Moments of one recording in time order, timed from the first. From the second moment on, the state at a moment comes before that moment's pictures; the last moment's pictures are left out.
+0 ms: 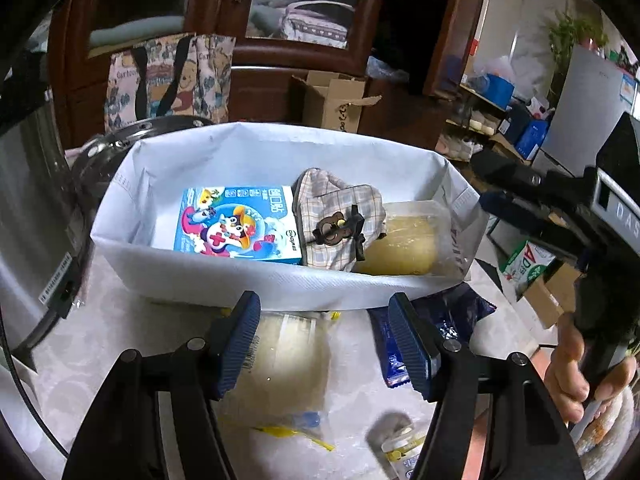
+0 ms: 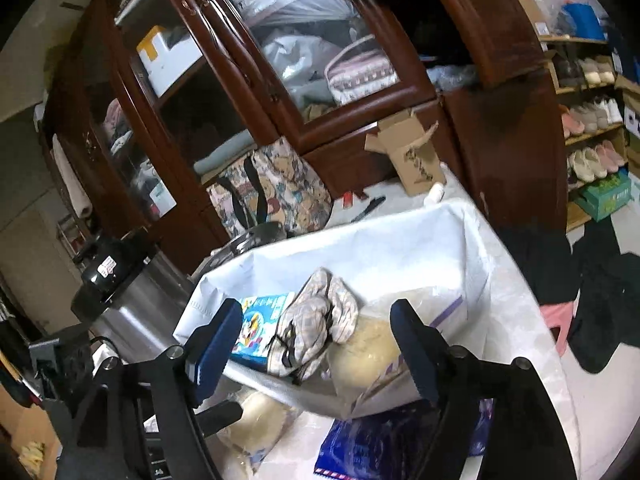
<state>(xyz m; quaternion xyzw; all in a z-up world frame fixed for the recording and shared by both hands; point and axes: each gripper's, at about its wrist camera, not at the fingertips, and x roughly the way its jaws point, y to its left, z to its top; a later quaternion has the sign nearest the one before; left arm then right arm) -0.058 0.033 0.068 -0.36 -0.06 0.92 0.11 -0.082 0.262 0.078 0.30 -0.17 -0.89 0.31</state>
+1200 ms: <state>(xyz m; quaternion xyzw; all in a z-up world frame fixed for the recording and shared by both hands) -0.084 0.028 0.022 -0.48 -0.02 0.87 0.07 -0.062 0.266 0.031 0.43 -0.14 -0.84 0.32</state>
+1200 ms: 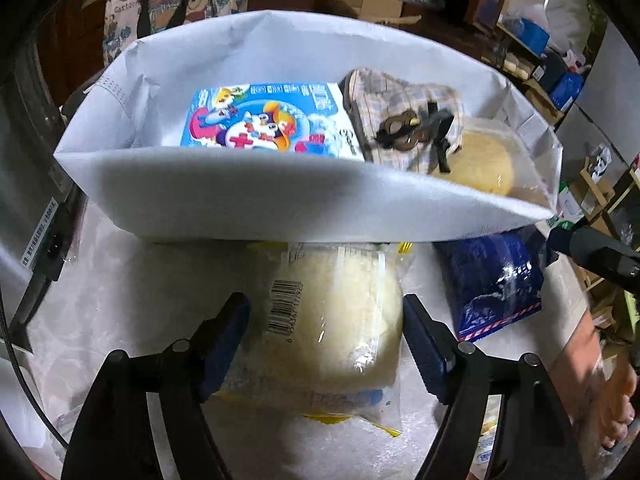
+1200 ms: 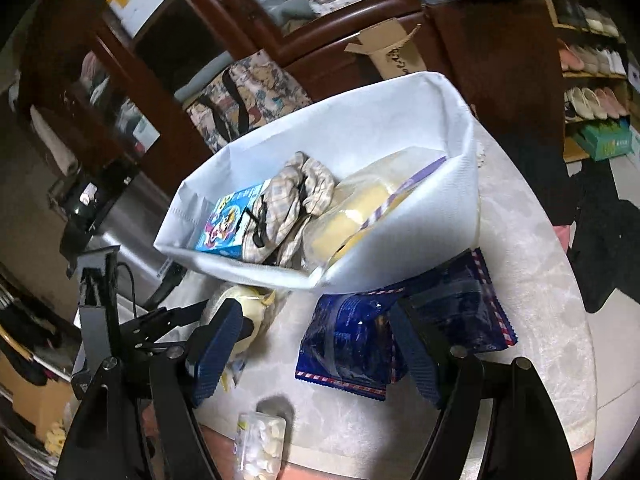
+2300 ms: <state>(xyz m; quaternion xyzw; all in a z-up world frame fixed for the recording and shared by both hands) -0.037 0.073 0.072 -0.36 0.01 0.90 0.25 -0.075 0.251 0.006 0.50 -0.30 -0.62 0.52</state>
